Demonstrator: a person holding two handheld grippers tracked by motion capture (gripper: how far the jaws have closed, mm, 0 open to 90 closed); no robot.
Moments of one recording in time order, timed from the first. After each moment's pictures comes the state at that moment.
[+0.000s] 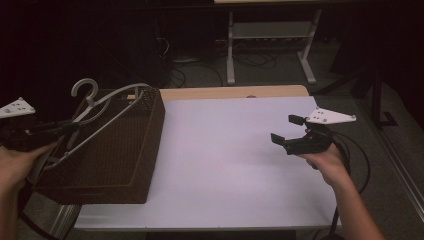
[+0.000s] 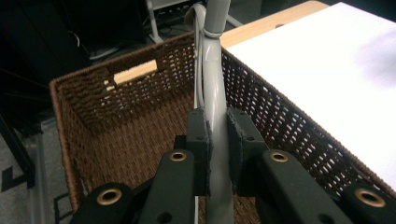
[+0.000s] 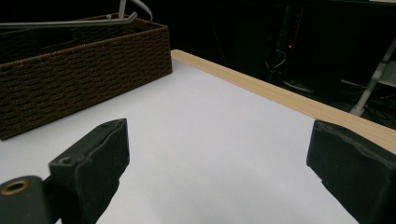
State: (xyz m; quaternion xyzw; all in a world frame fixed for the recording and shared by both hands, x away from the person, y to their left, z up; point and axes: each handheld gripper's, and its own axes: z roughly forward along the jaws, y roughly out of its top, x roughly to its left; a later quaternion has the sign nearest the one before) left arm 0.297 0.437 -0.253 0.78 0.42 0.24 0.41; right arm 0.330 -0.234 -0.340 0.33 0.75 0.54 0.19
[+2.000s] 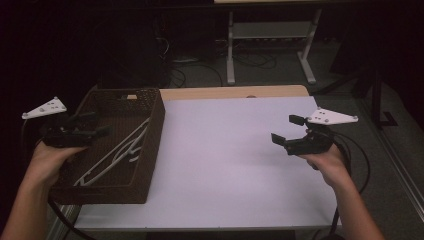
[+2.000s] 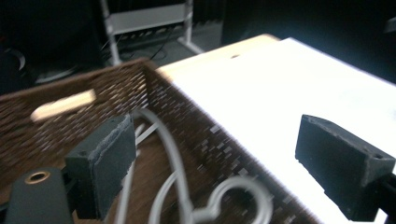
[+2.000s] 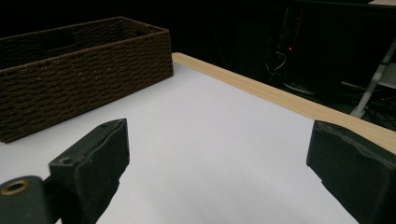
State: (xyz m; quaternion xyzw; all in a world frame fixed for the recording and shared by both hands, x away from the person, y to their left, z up) left arm 0.318 0.376 -0.272 0.76 0.37 0.19 0.50; right arm 0.326 -0.234 -0.338 0.33 0.75 0.54 0.19
